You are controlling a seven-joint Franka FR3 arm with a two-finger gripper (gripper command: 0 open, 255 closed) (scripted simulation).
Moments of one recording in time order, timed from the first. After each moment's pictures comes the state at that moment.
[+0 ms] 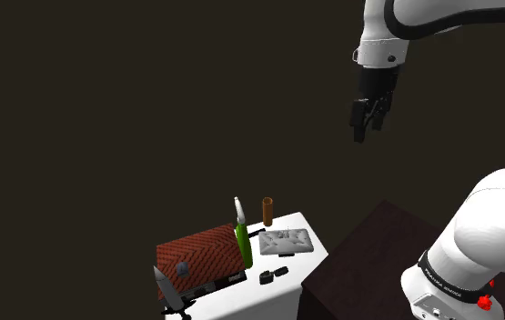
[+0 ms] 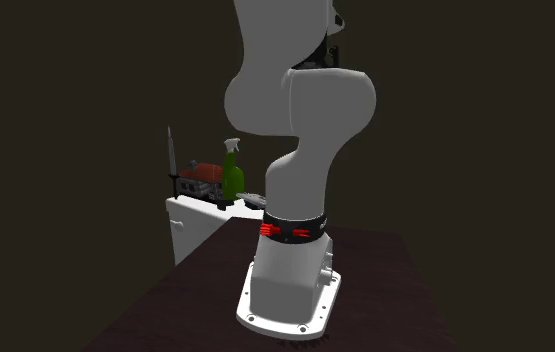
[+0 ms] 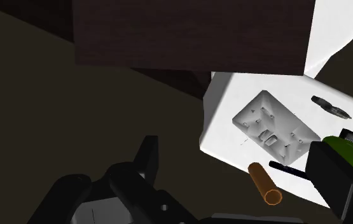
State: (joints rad) arm 0.00 -0.78 0.01 -2.43 0.06 1.51 -0.04
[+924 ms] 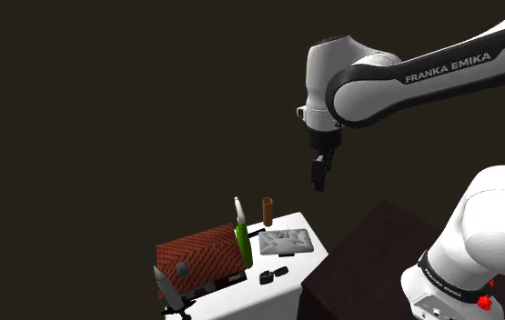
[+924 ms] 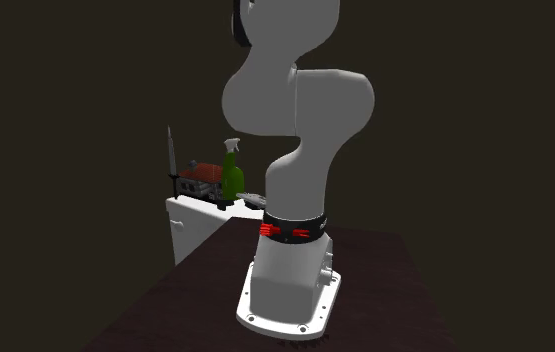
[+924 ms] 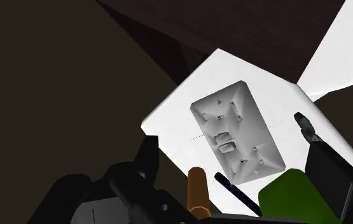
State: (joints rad) arm 0.16 -0.57 0.14 -2.59 0.10 1.91 -0.18
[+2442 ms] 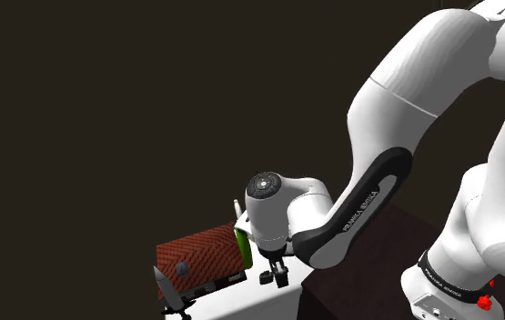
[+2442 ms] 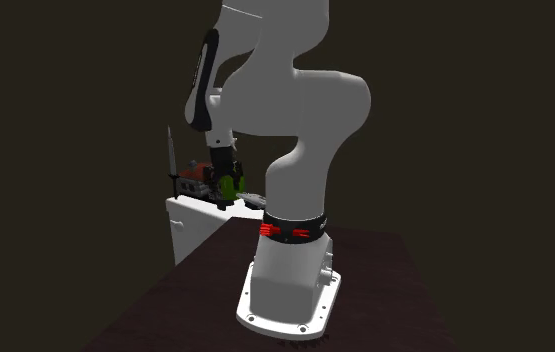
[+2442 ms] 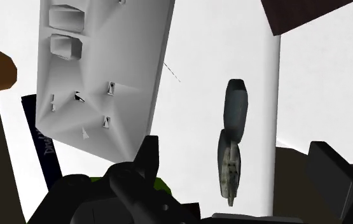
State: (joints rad) arm 0.37 0.13 0.38 -2.56 -0.20 2.60 -0.19
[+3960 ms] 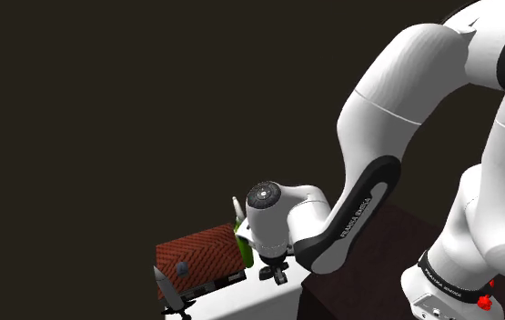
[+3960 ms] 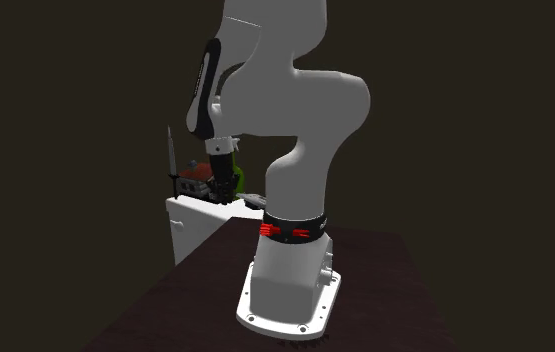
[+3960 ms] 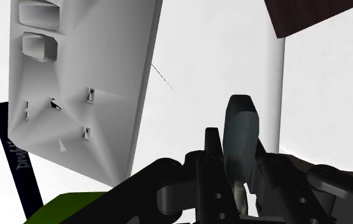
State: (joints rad) arm 0.41 0.20 0.35 -2.56 -0.26 2.65 -0.15
